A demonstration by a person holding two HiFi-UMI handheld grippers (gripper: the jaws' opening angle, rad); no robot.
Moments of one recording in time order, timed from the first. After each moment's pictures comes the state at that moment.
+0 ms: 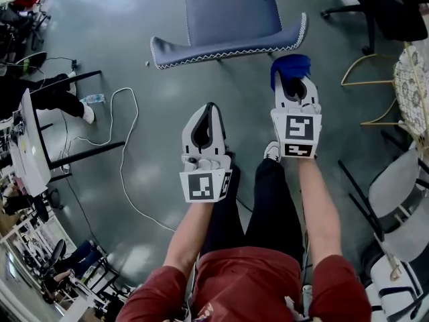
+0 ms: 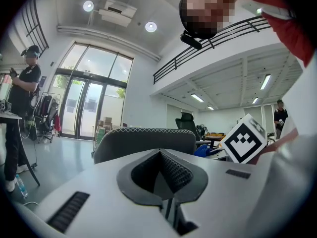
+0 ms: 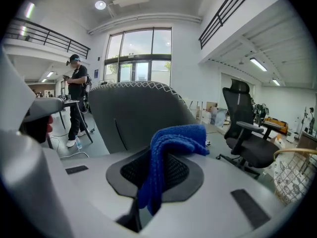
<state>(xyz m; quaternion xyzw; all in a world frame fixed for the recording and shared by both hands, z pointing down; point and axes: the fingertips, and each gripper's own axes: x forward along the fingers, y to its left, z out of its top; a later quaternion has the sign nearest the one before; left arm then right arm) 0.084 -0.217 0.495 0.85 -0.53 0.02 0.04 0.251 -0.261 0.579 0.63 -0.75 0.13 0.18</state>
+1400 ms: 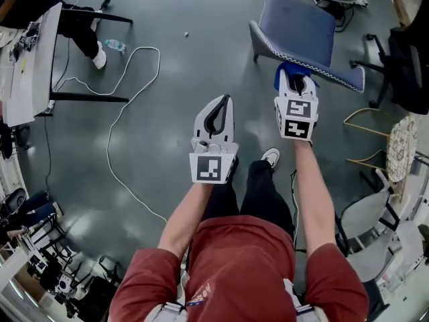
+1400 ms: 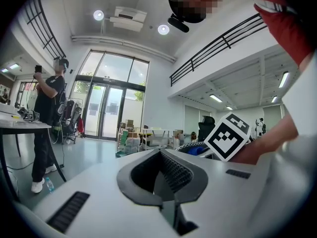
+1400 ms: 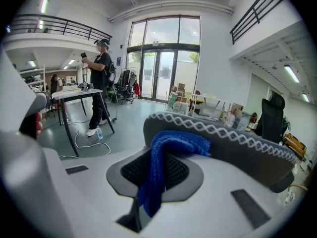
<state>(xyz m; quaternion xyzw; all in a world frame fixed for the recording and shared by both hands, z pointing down) -0.116 -0.193 0.459 0.80 -0.59 0.05 0.06 0.034 -0.302 0.539 0.53 -0.79 0.12 0.27</state>
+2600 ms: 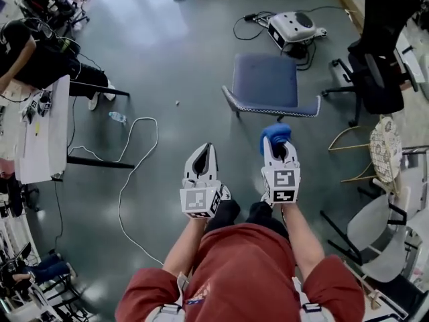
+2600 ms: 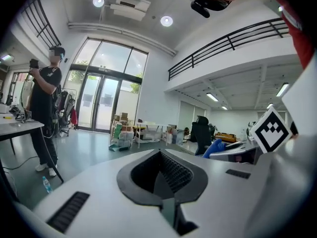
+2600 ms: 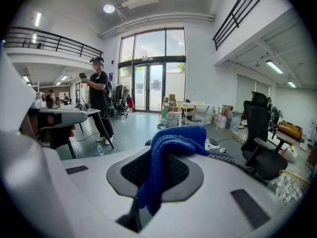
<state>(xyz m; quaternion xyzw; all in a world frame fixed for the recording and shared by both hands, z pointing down) -0.106 -0.206 0.373 0.81 -0.57 0.04 0.10 0.075 -0.222 0.423 0.57 -0.79 0.12 0.19</state>
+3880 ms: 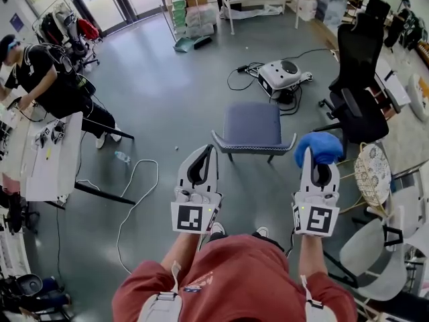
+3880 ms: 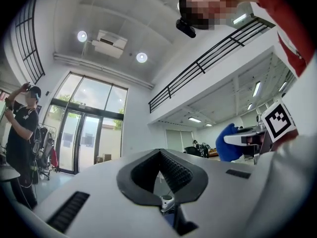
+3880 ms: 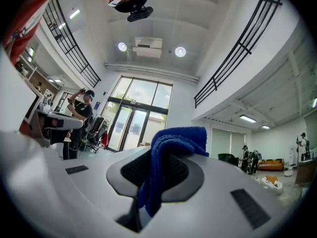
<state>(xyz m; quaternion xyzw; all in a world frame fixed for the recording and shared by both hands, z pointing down) -0.008 -0.199 0.127 0.85 -0.52 -0.08 -0.09 0.232 -0.172 0.141 0.67 -0.73 -0.13 0.02</state>
